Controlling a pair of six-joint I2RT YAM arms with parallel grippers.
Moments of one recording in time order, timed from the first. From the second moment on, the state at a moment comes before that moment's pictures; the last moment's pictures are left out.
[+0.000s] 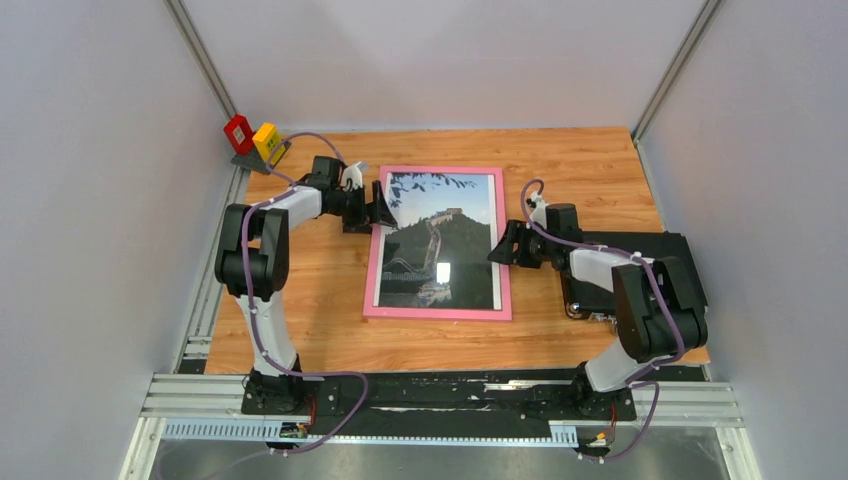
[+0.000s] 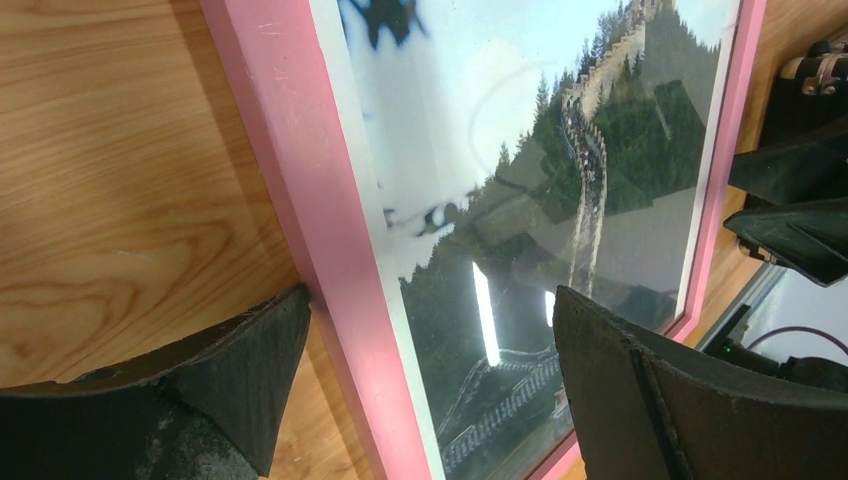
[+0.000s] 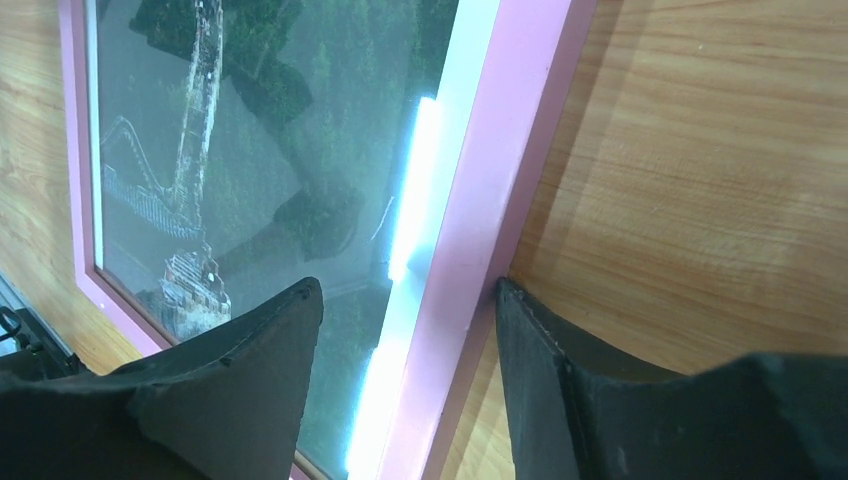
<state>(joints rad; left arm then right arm) -0.15 1.98 1.28 -0.32 0.65 -0.27 0.18 1.59 0.70 0.10 -0.50 0.36</state>
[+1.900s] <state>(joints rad) -0.07 1.55 1.13 -0.31 0.24 -0.16 -0.10 1.27 0.91 -0.05 -0.24 0.16</state>
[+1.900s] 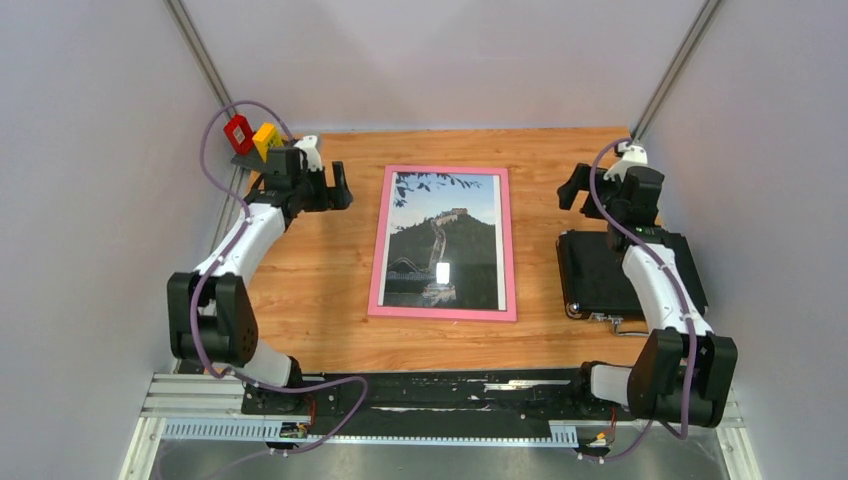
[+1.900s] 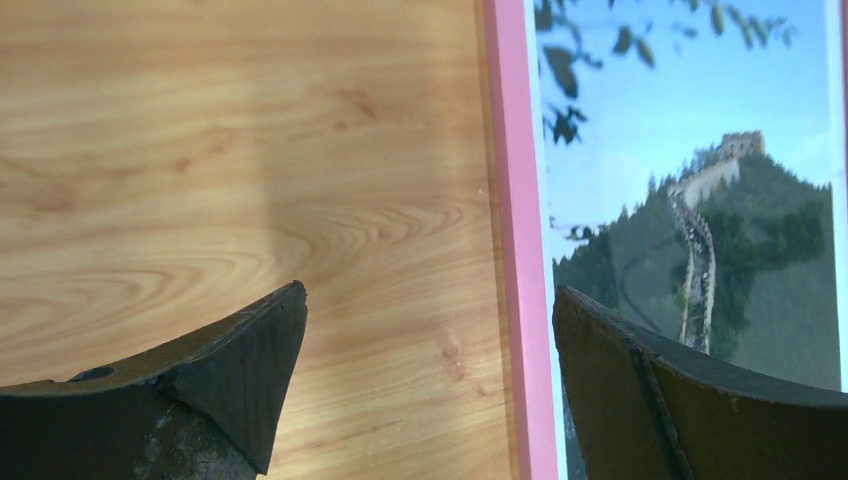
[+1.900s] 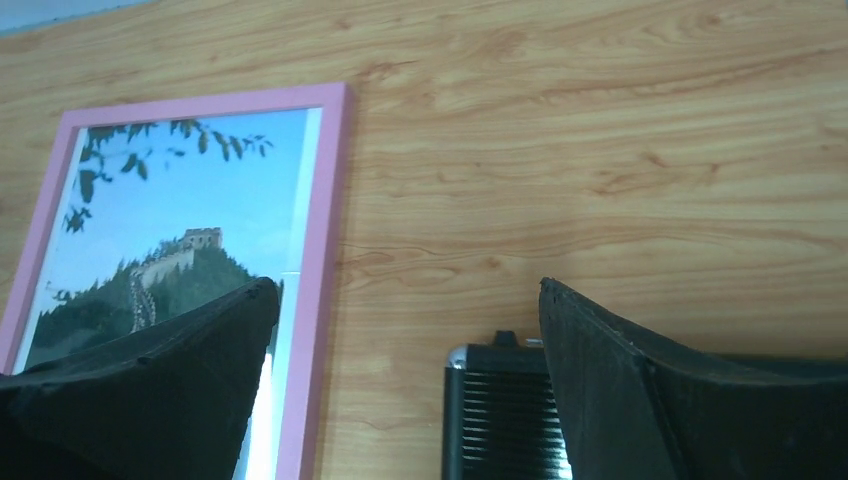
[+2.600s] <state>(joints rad) -0.04 0.95 1.02 -0.39 -0.03 0.02 -0.17 0.98 0.83 -0.22 -0.10 0.16</state>
